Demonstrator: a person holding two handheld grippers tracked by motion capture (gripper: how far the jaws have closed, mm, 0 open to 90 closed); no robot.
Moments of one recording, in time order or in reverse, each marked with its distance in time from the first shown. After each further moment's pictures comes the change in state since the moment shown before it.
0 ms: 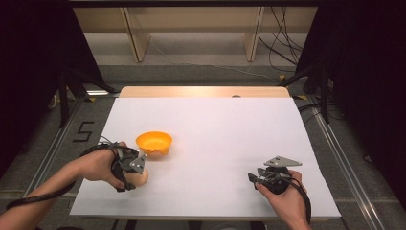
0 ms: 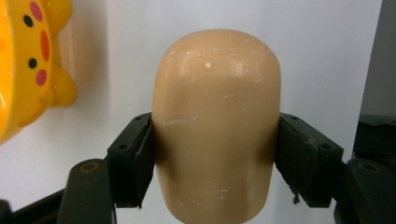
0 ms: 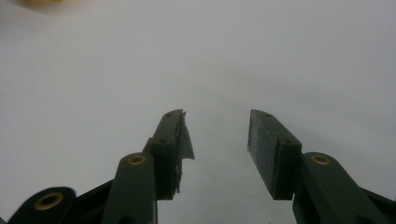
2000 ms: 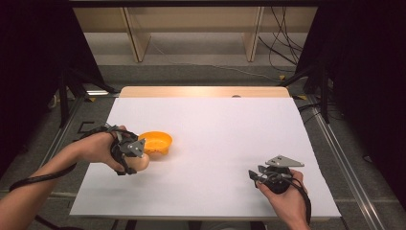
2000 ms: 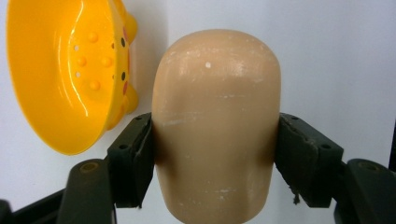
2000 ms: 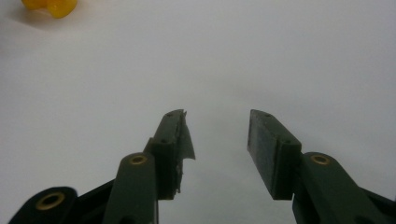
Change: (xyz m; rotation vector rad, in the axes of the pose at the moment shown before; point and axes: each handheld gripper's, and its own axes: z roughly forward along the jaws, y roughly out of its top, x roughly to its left) left arm 0.038 0.000 -0.019 -0.040 0.018 0.027; right arm 0.001 0.002 -0.004 -0.038 -0.012 0.002
